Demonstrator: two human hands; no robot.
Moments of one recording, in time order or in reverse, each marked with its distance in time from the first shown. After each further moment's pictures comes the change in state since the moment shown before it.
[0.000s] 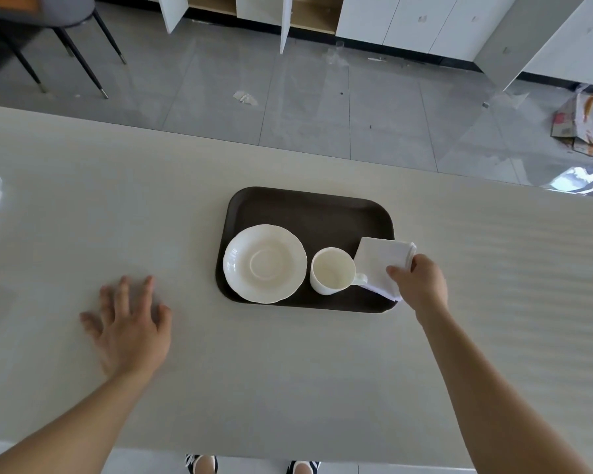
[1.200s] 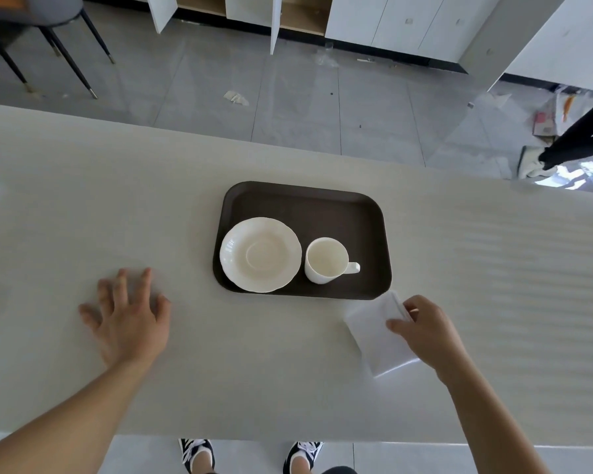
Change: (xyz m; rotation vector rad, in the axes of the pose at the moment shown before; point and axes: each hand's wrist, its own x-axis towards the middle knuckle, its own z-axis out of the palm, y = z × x) left_hand 0.000 -0.001 0.000 0.003 -0.041 -0.003; right_hand -0.091 0.050 -0.028 -0.027 -0.194 -0.035
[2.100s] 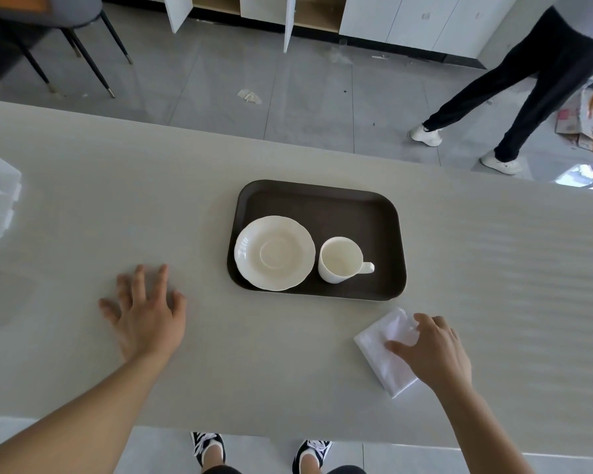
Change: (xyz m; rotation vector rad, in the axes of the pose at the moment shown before) left_hand 0.000 0.000 -0.001 -0.004 -0.013 -0.014; right_hand -0.005 0.024 0.031 -0.420 0.008 0.033
